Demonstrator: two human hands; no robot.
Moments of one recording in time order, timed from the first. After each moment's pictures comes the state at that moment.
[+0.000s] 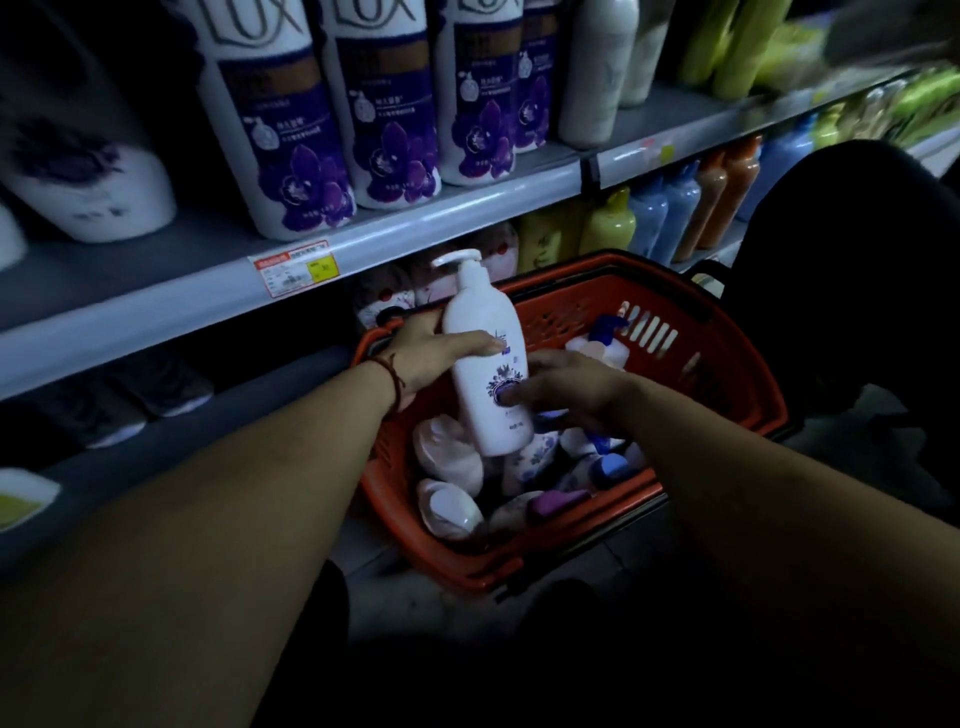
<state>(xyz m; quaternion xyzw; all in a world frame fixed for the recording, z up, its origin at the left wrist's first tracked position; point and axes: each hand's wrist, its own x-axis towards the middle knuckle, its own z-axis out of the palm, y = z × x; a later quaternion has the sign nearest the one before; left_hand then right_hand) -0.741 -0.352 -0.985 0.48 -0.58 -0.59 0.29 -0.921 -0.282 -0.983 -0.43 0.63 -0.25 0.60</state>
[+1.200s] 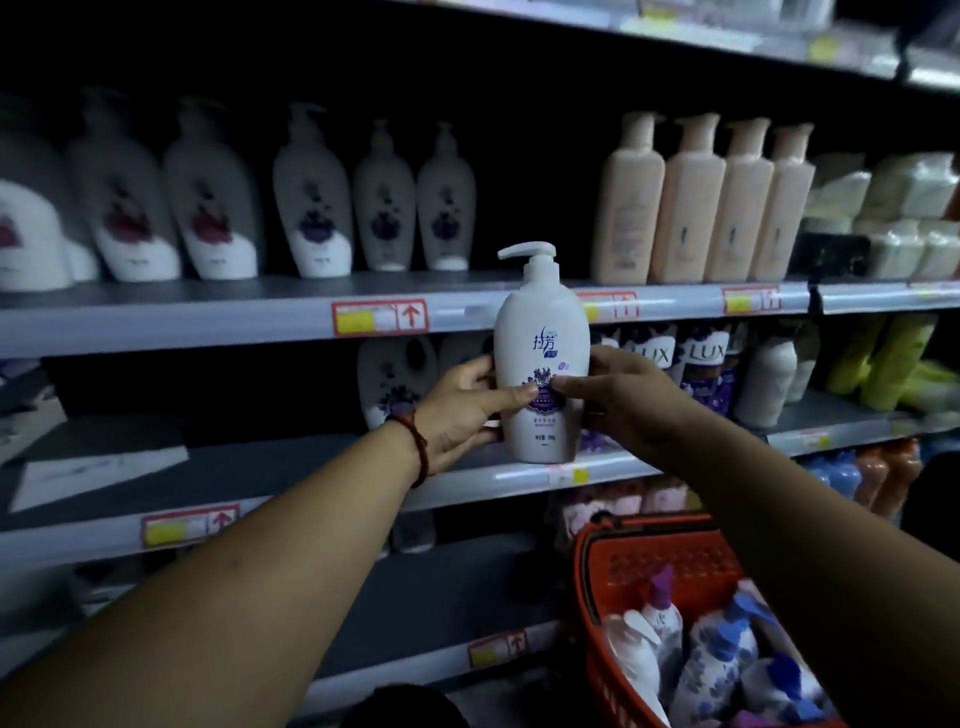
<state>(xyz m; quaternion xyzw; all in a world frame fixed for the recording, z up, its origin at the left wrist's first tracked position) -0.503 -0.241 -0.736 0.40 -0.55 -0.55 0.48 -0.691 -0.241 -0.713 -0.60 0.39 -0.45 0.52</state>
